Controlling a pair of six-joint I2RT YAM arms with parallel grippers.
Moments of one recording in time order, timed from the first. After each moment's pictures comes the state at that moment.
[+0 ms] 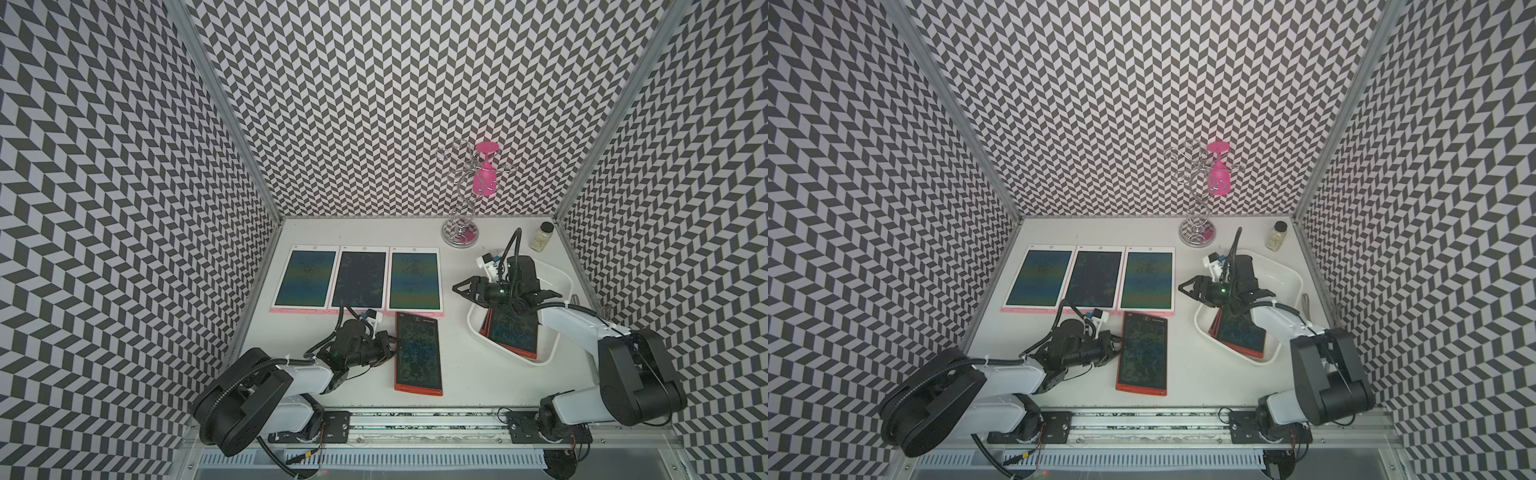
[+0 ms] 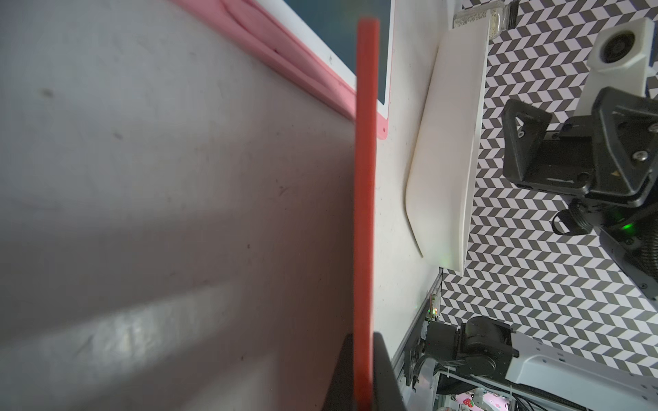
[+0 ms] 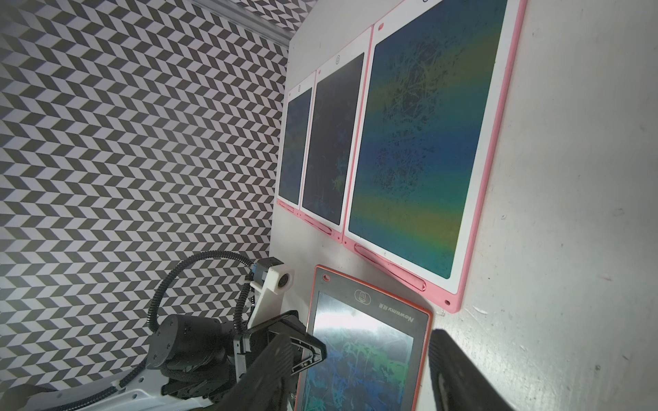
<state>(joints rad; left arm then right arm) -0.64 1.33 0.15 0.68 0.47 -1.15 0.23 1.44 0.75 -0.01 -0.80 0.63</state>
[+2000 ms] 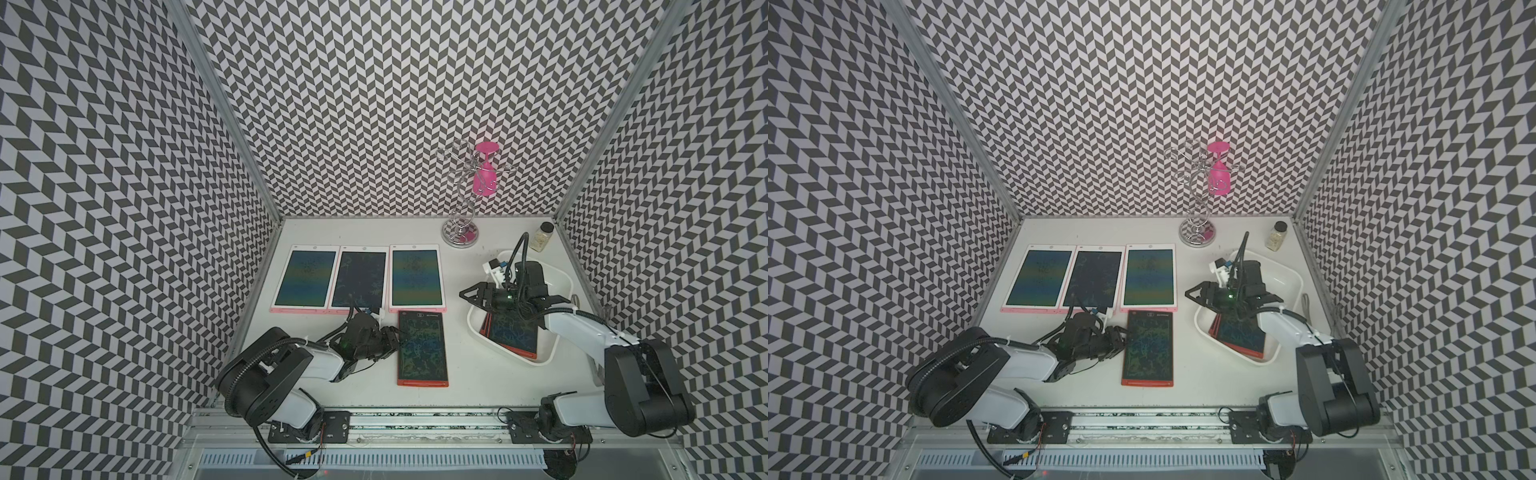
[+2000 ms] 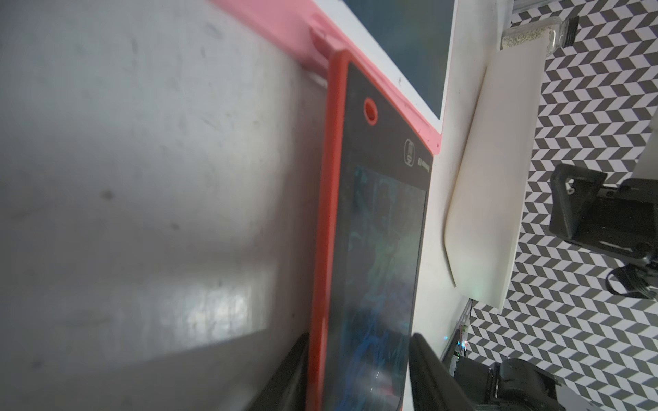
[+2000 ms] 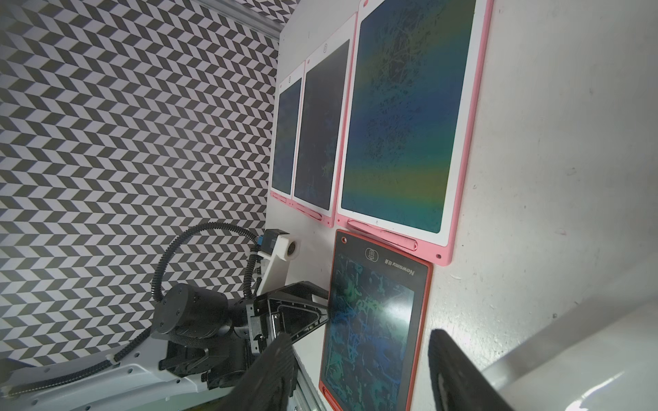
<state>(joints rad) -0.64 1.48 0.26 0.61 0.39 -1.12 0.17 1.38 0.70 -0.08 -0.83 0.56</state>
